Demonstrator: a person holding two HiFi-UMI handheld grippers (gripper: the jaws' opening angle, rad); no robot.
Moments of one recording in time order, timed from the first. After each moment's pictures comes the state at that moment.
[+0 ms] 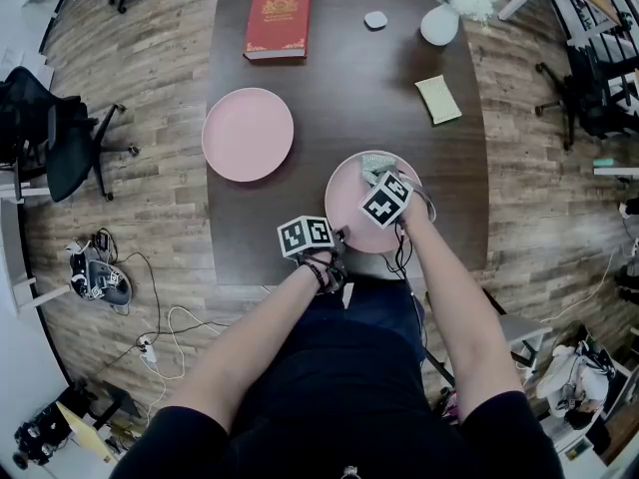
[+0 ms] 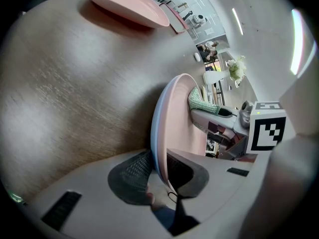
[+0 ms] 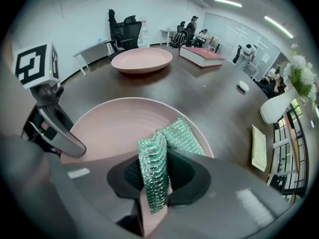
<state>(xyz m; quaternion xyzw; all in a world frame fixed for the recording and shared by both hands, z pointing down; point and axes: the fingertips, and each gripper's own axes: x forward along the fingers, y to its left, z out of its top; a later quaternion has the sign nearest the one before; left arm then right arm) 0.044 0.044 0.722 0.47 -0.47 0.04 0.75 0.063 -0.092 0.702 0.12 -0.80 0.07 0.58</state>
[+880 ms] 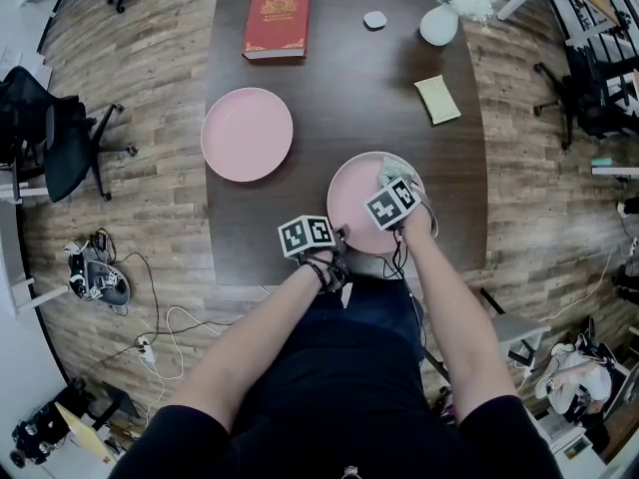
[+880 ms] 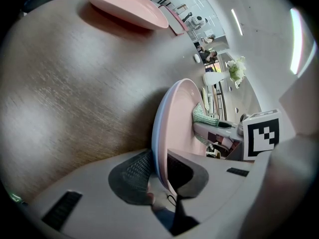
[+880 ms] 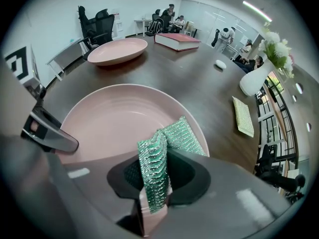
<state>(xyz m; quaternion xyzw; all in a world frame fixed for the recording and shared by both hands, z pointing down) 0.044 0.040 0.721 0.47 -0.48 0.04 0.74 0.106 -0.099 0.704 0.23 -0.75 0.12 0.61</state>
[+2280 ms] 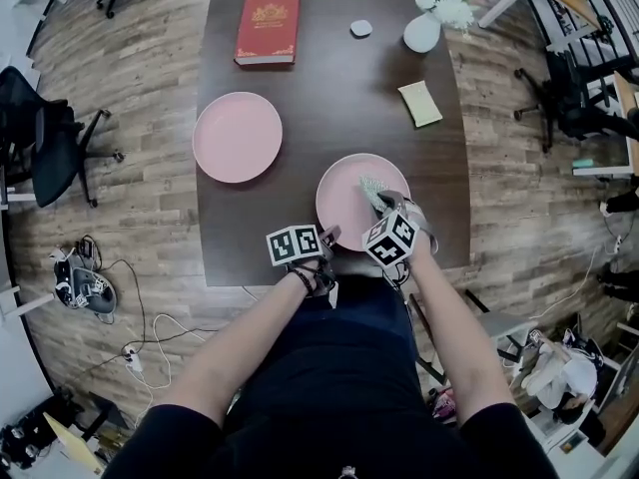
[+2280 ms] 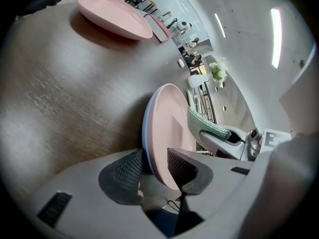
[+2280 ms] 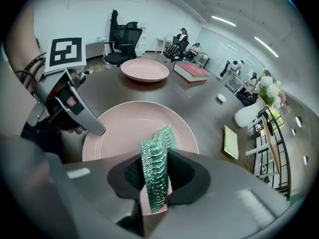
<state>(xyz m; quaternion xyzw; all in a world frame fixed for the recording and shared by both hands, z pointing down) 0.047 0.038 0.700 0.53 -0.48 0.01 0.70 0.115 -0.061 0.646 0.19 -0.81 -0.01 0.56</state>
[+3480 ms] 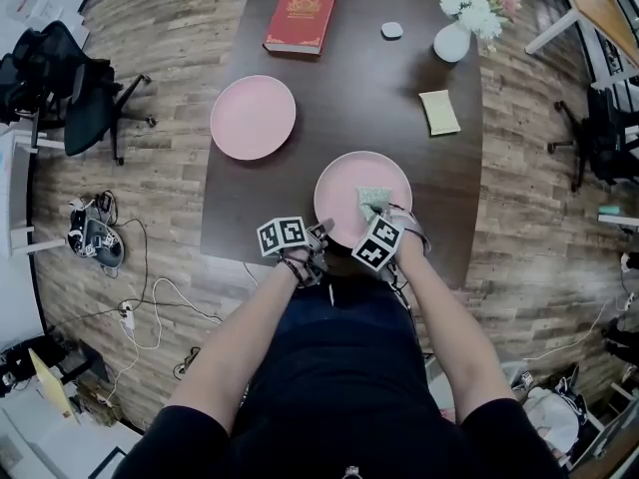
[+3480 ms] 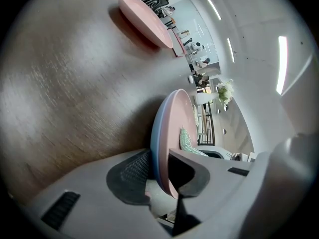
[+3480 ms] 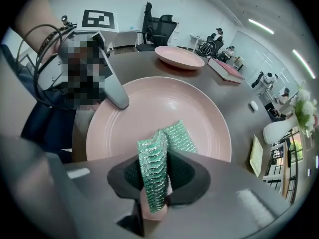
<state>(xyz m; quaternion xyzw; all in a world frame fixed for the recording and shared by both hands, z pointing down) 0.048 0.041 0.718 0.47 -0.51 -0.10 0.71 0.124 -0.024 0.702 0.03 -0.81 -0.06 0.59</state>
